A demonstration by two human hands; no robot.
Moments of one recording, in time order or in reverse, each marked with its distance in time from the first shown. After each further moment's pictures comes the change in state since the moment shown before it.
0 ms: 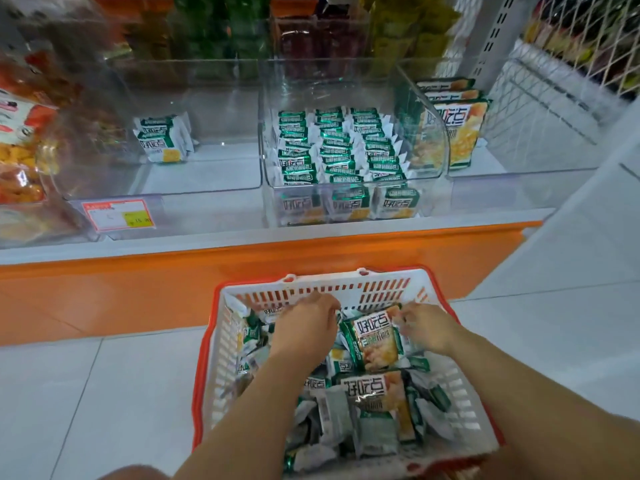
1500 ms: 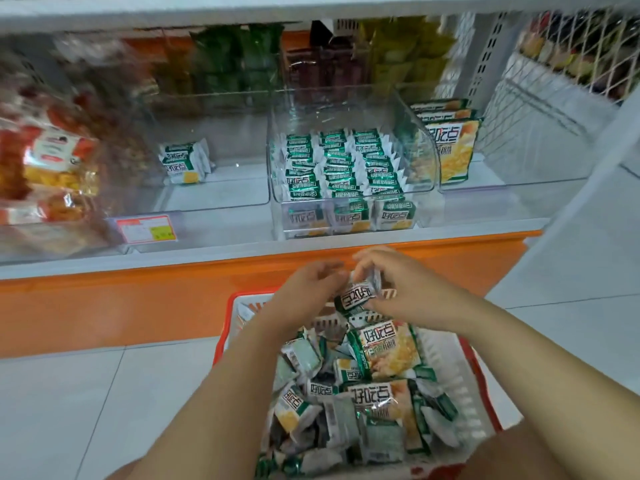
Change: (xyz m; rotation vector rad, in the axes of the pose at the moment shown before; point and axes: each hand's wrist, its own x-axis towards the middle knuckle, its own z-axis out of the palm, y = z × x) left_hand -0.009 0.027 -0.077 -0.820 -0.139 -0.086; right_hand -0.080 -0.098 -0.077 0.198 0.133 -0.555
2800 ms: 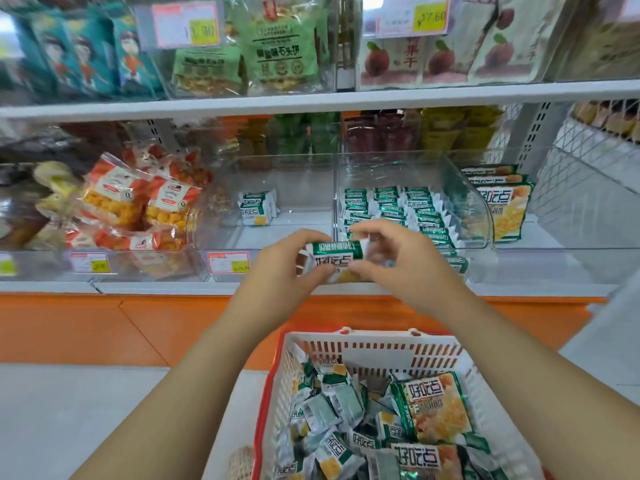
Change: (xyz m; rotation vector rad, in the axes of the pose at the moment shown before) left_hand -0.072 0.056 -0.094 0.494 0.500 0.365; right_hand 0.049 -0.095 -0.008 0.126 0.386 -0.248
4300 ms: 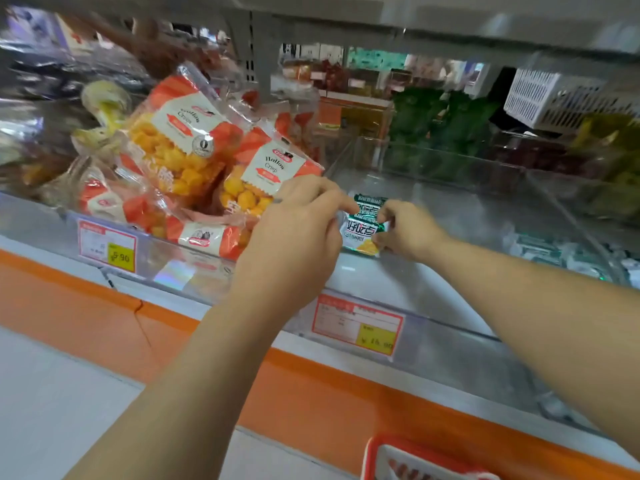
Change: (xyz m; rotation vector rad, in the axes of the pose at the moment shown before) left_hand 0.123 -0.224 -0.060 0.331 0.483 0.230; right_hand 0.296 0.087 0.222 -0.514 -0.187 0.061
